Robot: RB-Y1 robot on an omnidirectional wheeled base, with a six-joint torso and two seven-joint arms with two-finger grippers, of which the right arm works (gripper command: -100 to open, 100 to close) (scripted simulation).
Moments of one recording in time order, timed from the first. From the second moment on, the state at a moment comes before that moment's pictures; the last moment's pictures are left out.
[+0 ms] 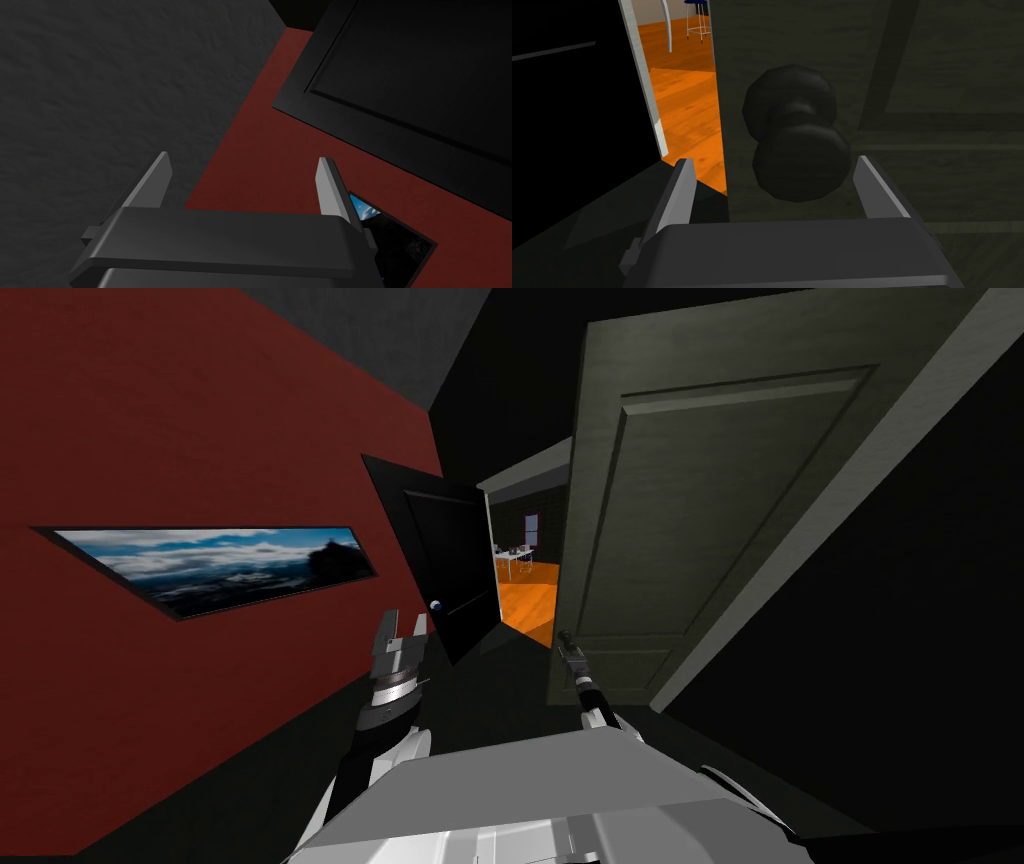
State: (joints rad) arm -0.08 -0.25 0.30 -0.69 -0.55 -0.85 -1.47
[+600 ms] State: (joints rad) arm -0.08 -0.25 0.30 -0.69 -0.55 -0.85 -1.47
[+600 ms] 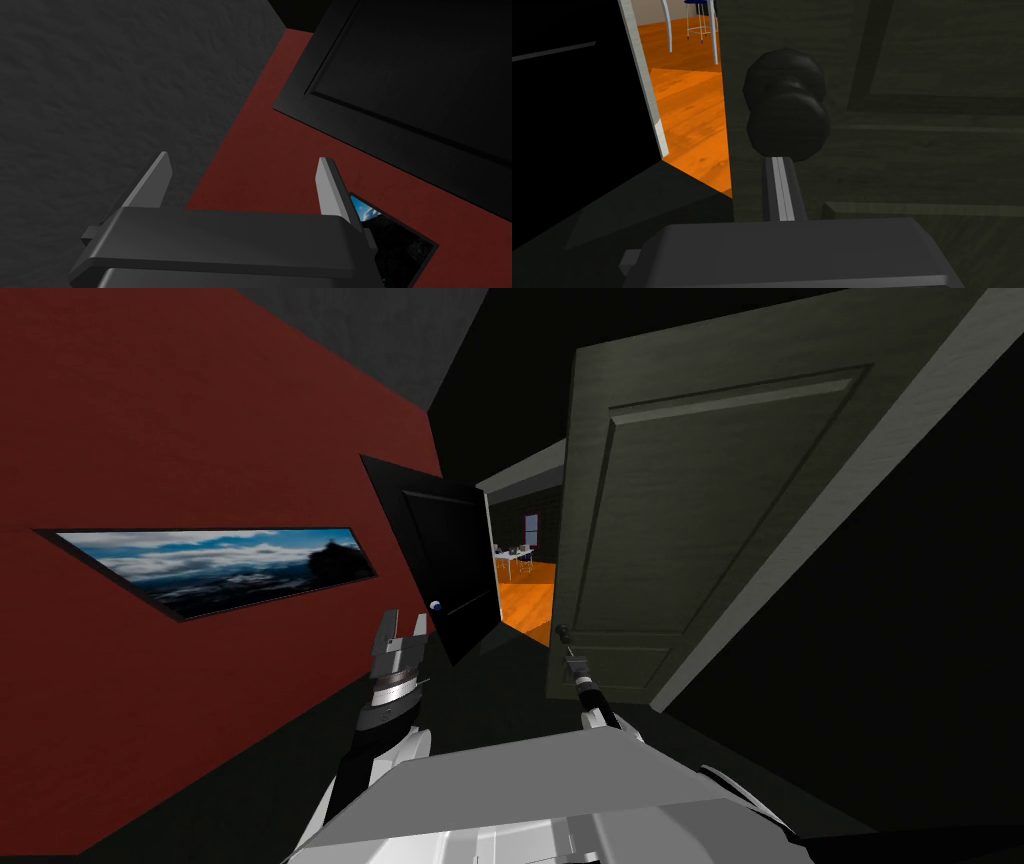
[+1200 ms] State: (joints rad) arm -0.09 -0.27 0.28 -0.69 -0.56 -0.84 -1.48
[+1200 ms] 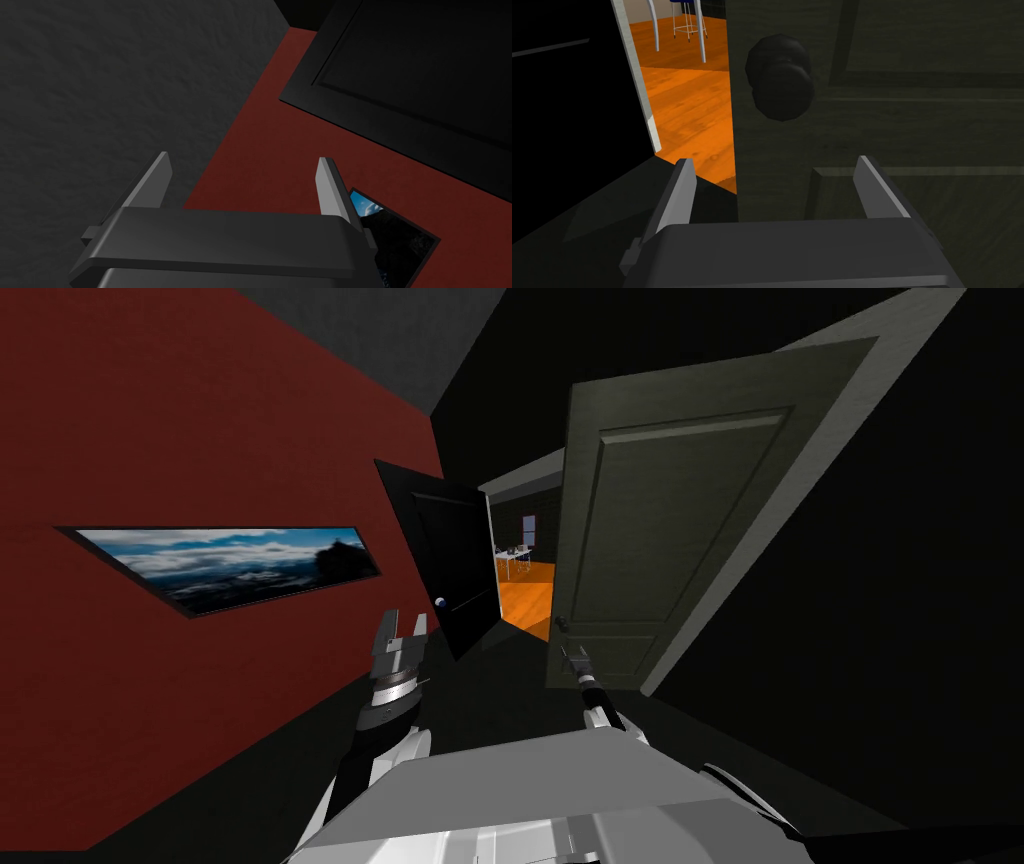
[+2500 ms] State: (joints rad) arm -0.05 -0.37 0.25 -0.63 -0.59 -0.89 -1.58
